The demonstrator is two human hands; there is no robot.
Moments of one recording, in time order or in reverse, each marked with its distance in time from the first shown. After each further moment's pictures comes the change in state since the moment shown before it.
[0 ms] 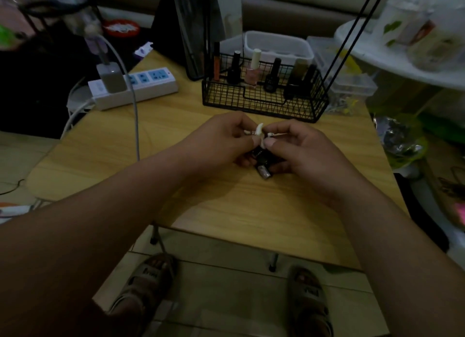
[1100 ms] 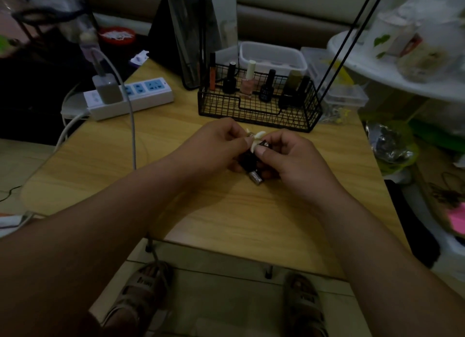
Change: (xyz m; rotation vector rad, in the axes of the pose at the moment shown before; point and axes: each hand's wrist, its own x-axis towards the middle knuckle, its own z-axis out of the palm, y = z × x) left_hand 0.011 -0.003 -0.003 -0.079 0.082 -0.042; right_hand 0.009 0.000 0.012 -0.009 0.097 -0.004
